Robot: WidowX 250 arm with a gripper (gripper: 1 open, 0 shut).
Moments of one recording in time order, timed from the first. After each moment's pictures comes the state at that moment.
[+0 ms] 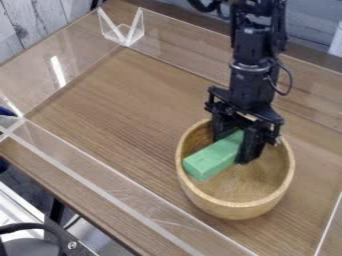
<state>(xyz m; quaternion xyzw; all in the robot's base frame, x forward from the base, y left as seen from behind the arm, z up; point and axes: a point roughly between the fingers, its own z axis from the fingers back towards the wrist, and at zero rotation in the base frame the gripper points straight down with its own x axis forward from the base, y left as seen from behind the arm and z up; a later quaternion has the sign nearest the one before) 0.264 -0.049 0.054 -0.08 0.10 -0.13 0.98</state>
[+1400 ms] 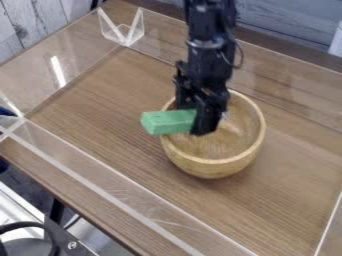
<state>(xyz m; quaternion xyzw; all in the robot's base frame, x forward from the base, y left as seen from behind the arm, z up) 0.270 -0.007 0.048 -0.05 0.08 -0.24 0.97</state>
